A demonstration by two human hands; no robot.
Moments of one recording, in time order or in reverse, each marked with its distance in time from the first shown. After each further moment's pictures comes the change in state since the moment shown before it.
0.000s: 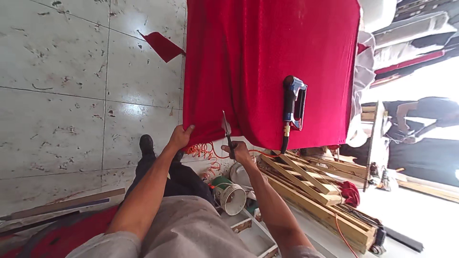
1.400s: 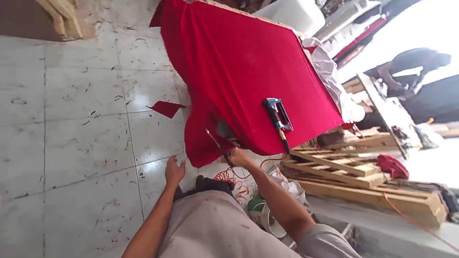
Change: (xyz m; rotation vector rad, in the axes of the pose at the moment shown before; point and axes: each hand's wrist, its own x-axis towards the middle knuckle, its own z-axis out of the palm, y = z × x) left_hand 0.004 0.024 -0.150 0.448 0.110 0.065; right_hand -0.017 -0.176 0.020 -0.172 -0.053 0.028
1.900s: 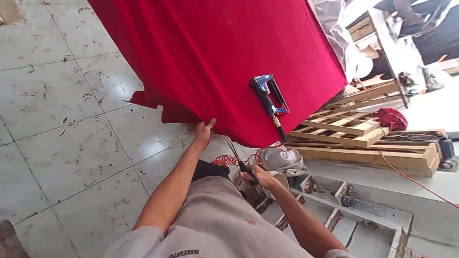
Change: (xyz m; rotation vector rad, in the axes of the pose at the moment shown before) left_hand 0.081 0.237 0.115 -0.948 -0.494 0.010; right_hand -0.081 0.115 -0.005 0.753 -0.159 0.113
